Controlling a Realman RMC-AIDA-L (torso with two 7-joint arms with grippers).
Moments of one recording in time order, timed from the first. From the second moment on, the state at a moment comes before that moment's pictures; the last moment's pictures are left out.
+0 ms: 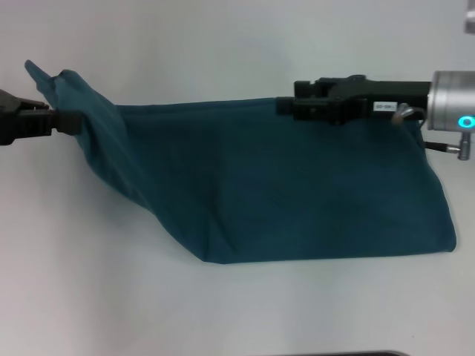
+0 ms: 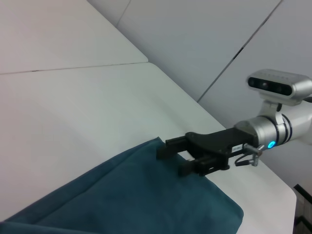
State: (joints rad) left arm -0.50 -2.00 -2.55 -1.20 -1.02 2.03 -2.15; right arm 0.62 2.08 2.41 0.52 -1.99 1.38 -1.54
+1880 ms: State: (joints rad) left arm -0.53 -2.00 -2.39 -1.26 -1.32 2.04 -2.15; right arm 0.94 2.11 1.80 0.20 -1.42 1.03 -1.77
